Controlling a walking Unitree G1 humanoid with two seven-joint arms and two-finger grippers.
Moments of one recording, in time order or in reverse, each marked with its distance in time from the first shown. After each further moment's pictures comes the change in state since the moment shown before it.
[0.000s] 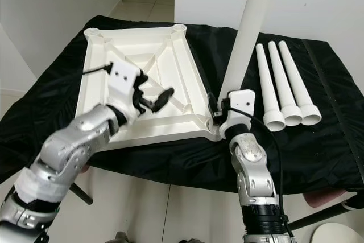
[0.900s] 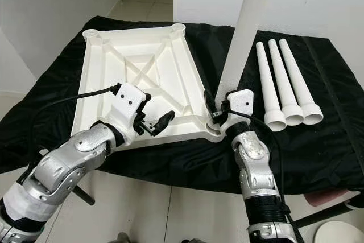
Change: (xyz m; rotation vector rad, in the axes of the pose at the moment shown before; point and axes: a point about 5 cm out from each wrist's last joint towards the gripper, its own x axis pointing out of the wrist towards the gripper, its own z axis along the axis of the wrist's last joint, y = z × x) left arm -0.016 -0.013 -0.011 0.075 0.038 -0.077; right arm 0.011 0.002 -0.005 -0.101 -0.087 0.208
